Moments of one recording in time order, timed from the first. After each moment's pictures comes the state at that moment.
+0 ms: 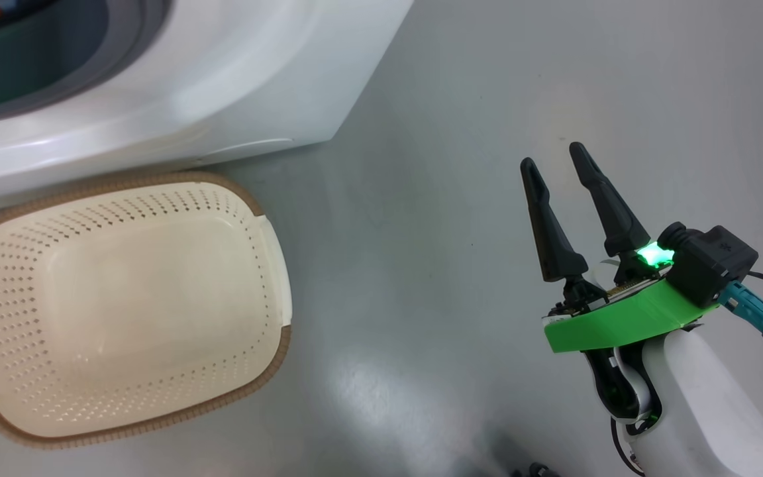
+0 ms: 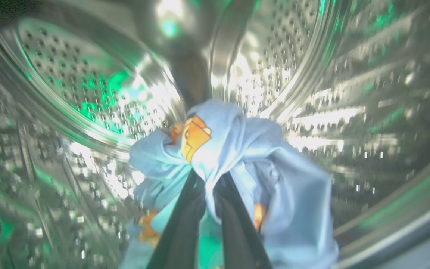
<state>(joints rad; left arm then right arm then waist) -1.30 0.36 -0.06 1.03 -0.19 -0.11 -0.26 -0.38 -0.10 0.26 0.12 0.41 0.12 -0.25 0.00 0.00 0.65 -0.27</state>
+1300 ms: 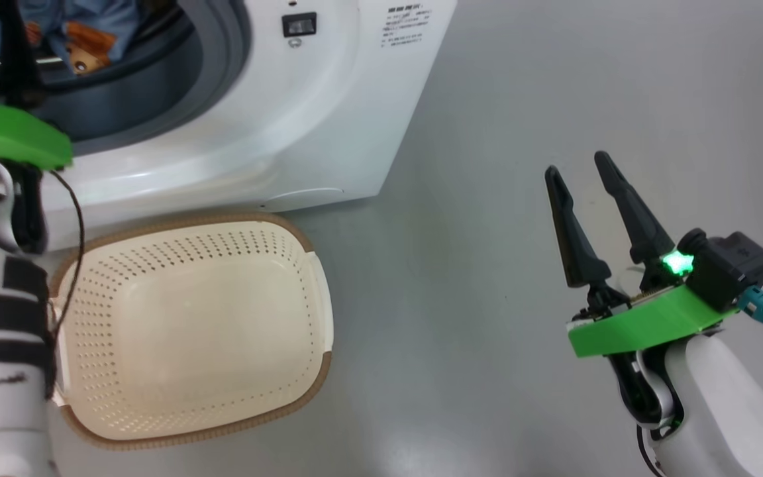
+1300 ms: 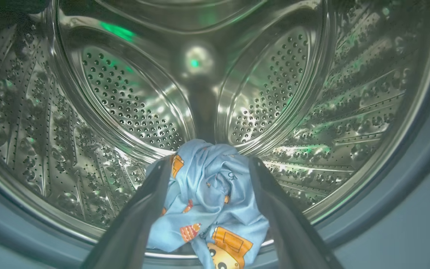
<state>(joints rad) -1.03 0.23 0.02 0.84 -0.29 -0.13 -0.26 -0.37 -0.15 0.24 0.13 0.41 0.12 -0.25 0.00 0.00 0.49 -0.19</state>
